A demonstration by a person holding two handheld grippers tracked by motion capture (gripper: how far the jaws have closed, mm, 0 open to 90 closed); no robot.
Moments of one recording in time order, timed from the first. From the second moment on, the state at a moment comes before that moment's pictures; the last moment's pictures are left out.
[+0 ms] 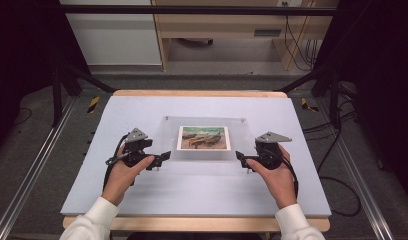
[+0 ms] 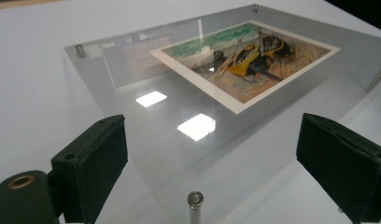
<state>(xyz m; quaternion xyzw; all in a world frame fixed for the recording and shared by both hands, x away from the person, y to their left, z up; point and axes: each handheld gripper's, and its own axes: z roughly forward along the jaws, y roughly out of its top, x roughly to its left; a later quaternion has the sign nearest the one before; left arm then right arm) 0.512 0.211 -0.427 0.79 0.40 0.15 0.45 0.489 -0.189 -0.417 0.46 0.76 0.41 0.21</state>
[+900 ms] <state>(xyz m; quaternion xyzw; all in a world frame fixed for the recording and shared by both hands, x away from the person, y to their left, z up) 0.523 0.222 -0.452 0.75 0.47 0.08 0.46 0.514 -0.186 -0.435 0.49 0.77 0.39 0.16</state>
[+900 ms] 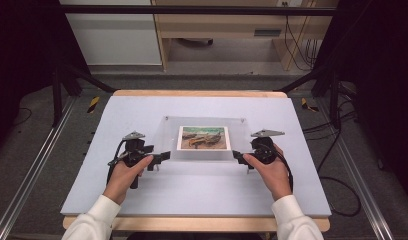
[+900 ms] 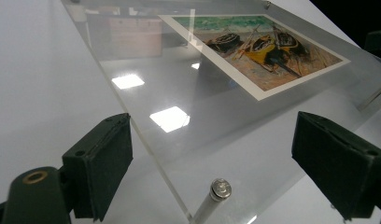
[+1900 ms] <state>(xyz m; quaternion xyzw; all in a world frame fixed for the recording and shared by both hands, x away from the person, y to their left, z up) 0.531 0.217 -0.459 0.73 0.49 0.04 0.47 0.522 -0.203 -0.450 0.55 0.71 0.43 0.03</state>
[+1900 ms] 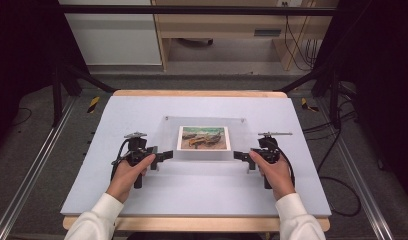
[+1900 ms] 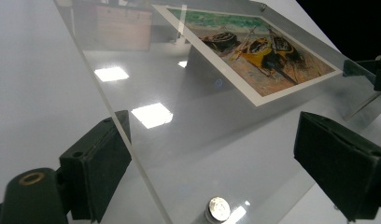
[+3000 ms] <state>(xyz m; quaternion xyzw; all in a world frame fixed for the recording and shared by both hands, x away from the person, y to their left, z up) 0.516 0.219 -0.455 0.74 0.48 0.08 0.48 0.505 -0.203 -0.452 0.53 0.71 0.45 0.08</state>
